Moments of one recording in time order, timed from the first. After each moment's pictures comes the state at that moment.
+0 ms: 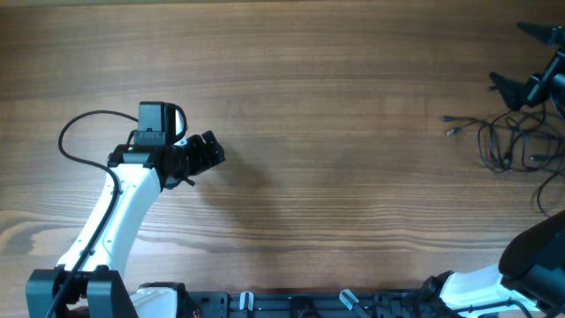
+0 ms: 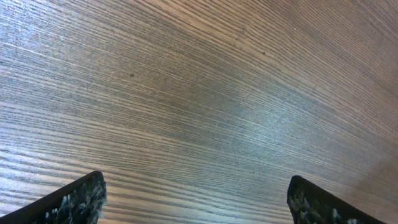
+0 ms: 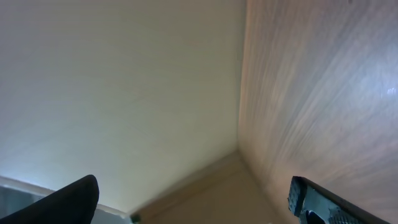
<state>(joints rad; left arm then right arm) -0.04 1.42 0.86 -0.64 0.21 -0.49 -0.61 1.70 1.46 -0.56 -1.12 1.15</state>
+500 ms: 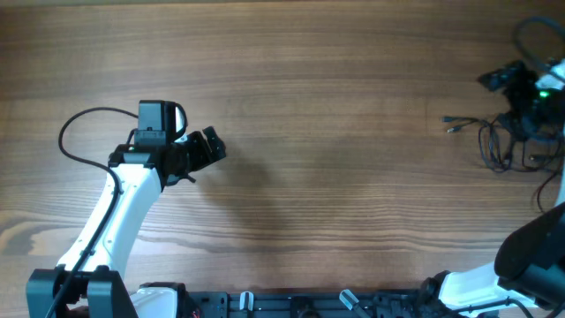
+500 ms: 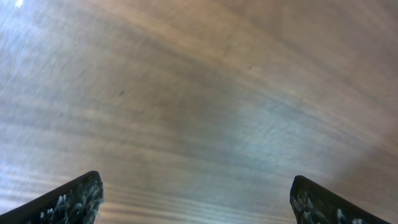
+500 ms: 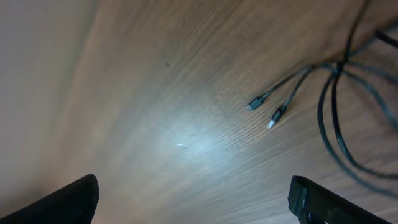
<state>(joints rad) -0.05 1.42 0.86 -0.59 0.21 -0.49 -0.49 1.70 1.46 -0.91 -0.48 0.38</state>
